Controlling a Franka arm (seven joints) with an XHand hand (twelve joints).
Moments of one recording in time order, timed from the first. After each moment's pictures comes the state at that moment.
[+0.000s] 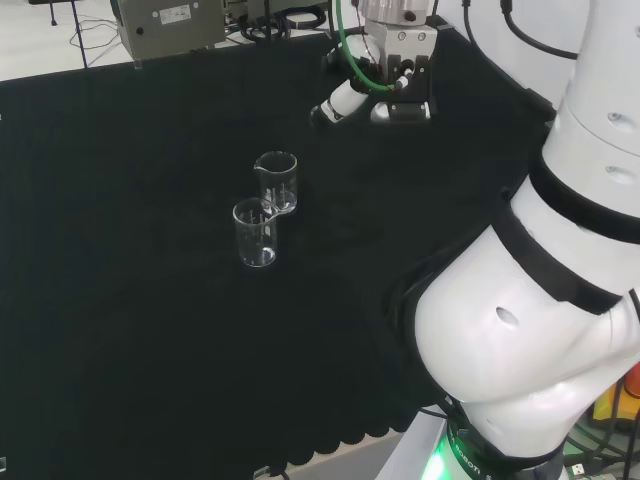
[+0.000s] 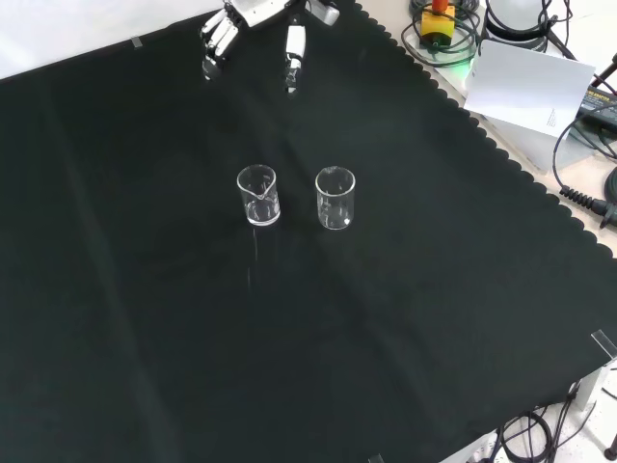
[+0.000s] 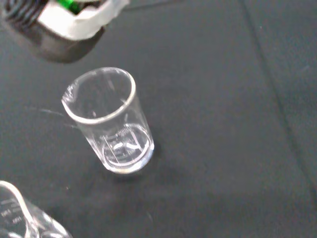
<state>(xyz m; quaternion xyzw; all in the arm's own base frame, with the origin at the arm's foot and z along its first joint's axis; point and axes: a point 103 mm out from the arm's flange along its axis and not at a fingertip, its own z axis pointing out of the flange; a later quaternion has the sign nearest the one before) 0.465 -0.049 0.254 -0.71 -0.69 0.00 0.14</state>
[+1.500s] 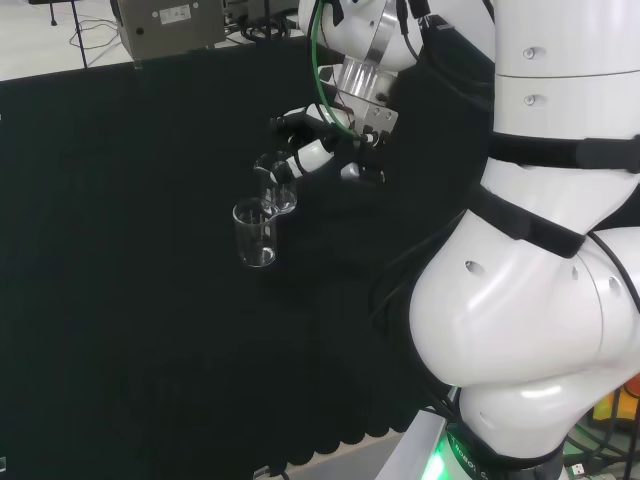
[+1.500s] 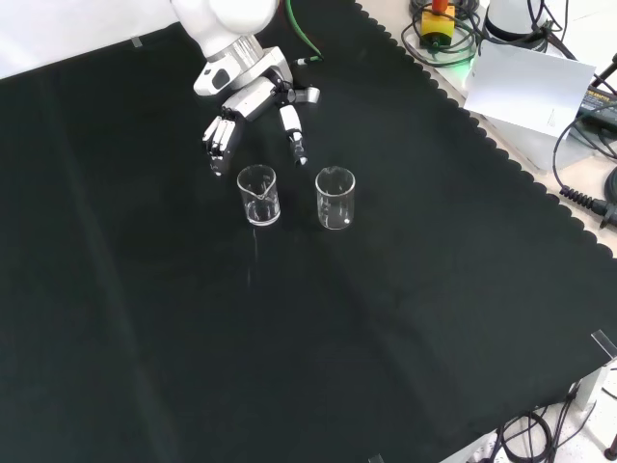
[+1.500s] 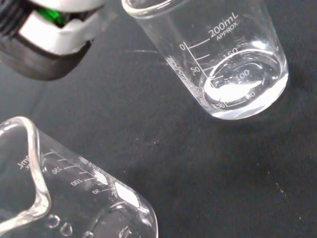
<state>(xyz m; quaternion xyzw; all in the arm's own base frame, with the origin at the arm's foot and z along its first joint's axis) 0.512 -0.002 0.117 -0.58 -0.76 -0.10 0.27</state>
